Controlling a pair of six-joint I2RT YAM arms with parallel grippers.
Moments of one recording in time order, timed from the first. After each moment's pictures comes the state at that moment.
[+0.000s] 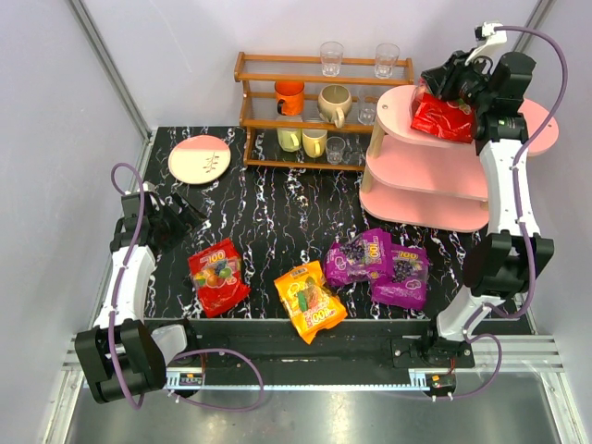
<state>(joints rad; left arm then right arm) 0.24 1.08 0.76 -0.47 0.30 -0.54 -0.12 1.73 1.87 -0.12 -0.60 0.15</state>
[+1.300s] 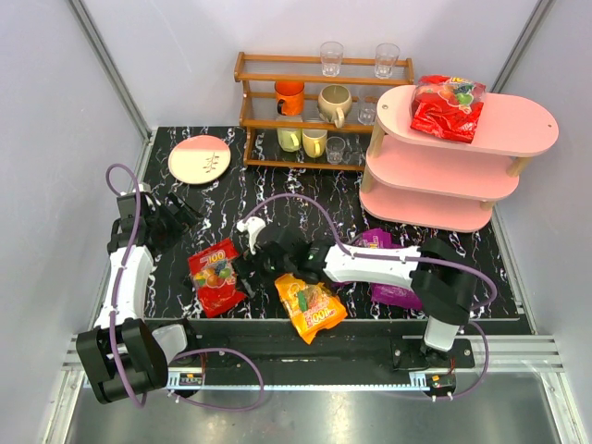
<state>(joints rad) 0.27 1.08 0.76 -0.46 0.31 -0.54 1.14 1.77 1.21 -0.10 -0.10 0.38</state>
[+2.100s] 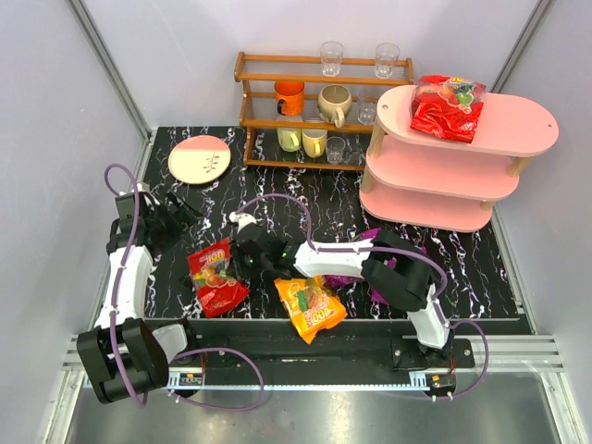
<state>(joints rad) 0.28 1.08 0.76 -0.45 0.33 -0.55 1.14 2.06 1.39 0.03 -0.02 0.67</state>
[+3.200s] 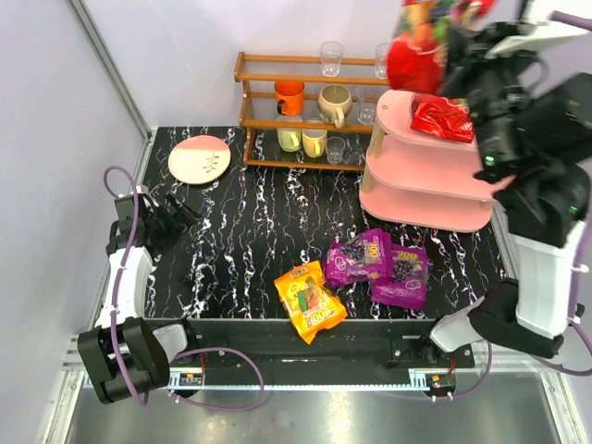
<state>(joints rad) 0.29 1.08 0.74 -0.44 0.34 -0.55 0.76 1.50 2.50 -0.60 0.54 -0.17</state>
